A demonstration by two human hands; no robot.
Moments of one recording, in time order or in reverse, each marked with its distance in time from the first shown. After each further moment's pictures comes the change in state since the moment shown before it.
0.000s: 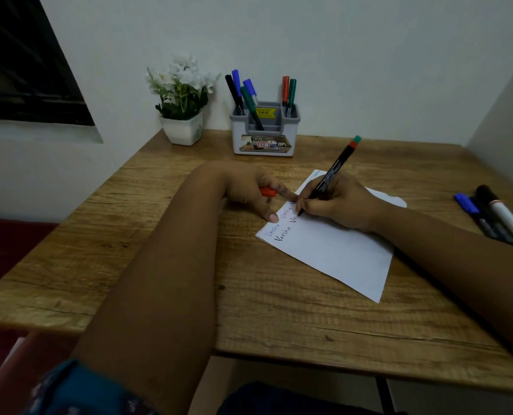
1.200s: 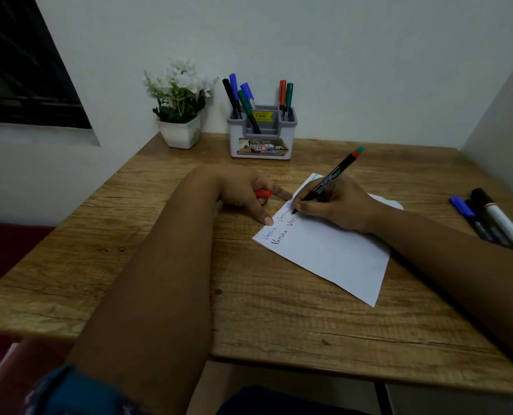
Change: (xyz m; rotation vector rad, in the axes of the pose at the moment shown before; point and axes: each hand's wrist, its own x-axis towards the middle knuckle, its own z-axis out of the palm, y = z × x) left_hand 0.002 -0.008 -0.003 -0.069 -0.017 0.032; right_hand 0.002 0.004 -0.004 -0.055 0.032 0.018
